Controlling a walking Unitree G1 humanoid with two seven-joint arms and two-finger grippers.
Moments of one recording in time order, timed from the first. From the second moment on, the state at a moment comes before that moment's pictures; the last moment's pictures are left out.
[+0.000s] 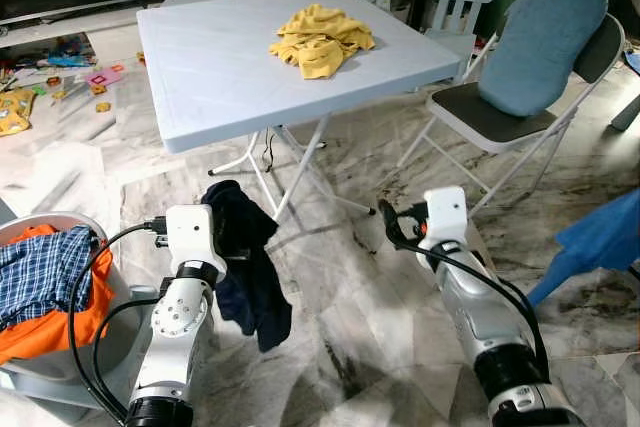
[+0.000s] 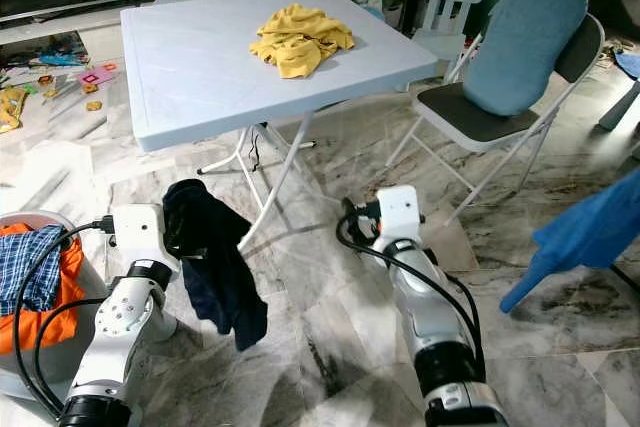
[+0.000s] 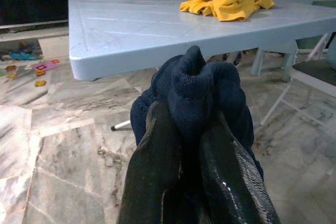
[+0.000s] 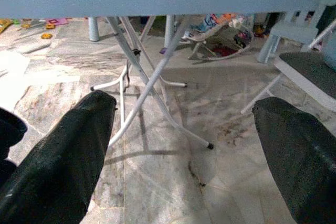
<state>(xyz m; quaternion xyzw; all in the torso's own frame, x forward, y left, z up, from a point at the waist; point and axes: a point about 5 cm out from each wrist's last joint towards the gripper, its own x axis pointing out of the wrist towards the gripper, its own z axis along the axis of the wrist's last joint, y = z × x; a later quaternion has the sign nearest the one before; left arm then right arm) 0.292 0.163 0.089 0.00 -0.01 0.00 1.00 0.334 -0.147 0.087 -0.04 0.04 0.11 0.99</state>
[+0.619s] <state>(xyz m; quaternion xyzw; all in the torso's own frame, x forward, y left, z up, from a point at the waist) 0.293 0.163 0.092 0.01 -0.02 0.00 1.00 0.333 -0.143 0.082 -0.03 0.05 0.11 0.99</state>
